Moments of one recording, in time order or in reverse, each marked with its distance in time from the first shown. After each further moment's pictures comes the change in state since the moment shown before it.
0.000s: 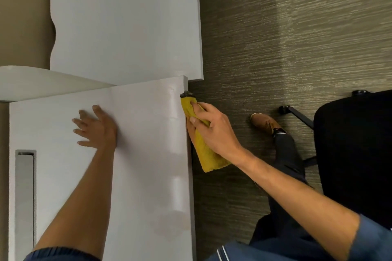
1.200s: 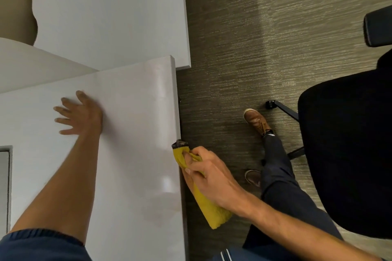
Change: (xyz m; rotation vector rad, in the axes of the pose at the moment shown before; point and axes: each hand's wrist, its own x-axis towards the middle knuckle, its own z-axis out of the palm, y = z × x) left_hand 0.014 -0.005 0.008 0.005 -0.001 0.004; right_hand -0.142 0.032 0.033 -0.407 -0.237 -0.039
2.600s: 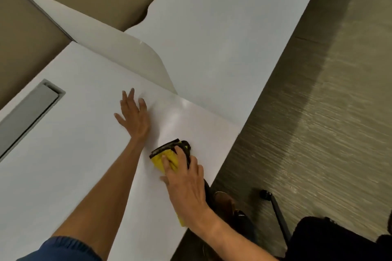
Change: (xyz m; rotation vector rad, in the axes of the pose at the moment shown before) left_hand -0.020 -0.007 -0.024 -0.540 -0.001 0.059; right_hand 0.121 -0.096 0.022 -0.807 -0.072 -0.332
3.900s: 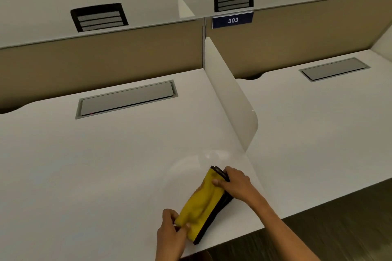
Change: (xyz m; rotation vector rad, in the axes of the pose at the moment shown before) left_hand -0.280 0.024 -0.085 -0.358 0.030 -0.769; right_hand 0.152 0.021 -0.081 -0.019 -0.647 -0.272
